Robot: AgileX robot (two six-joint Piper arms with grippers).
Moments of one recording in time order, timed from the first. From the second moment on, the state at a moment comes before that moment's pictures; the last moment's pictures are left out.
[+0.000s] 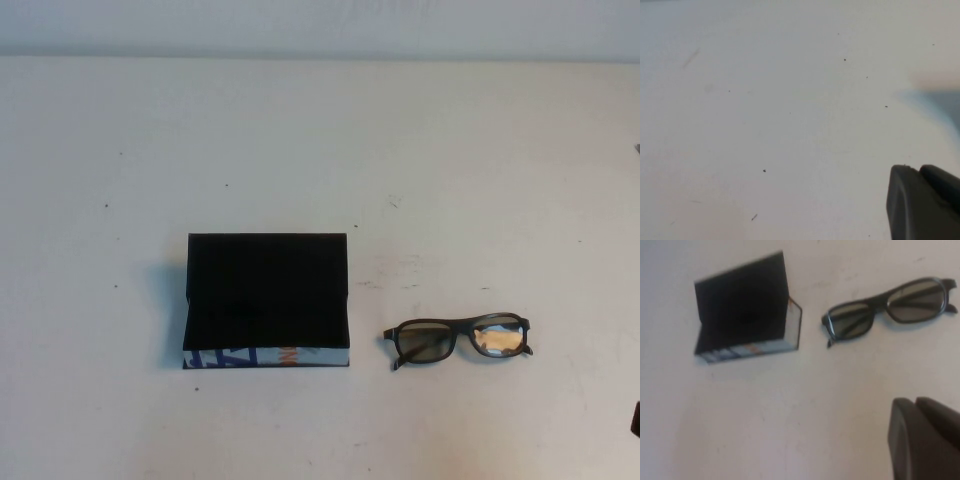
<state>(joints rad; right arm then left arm) 0.09 0.47 -0.47 0.62 0.82 -0.06 -0.01 -0.01 0.02 -0.04 0.36 0.08</state>
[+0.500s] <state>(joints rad) 0.29 1.08 -0.84 0.38 1.02 -0.43 -0.01 -0.01 0.02 -0.04 0.36 0.08</state>
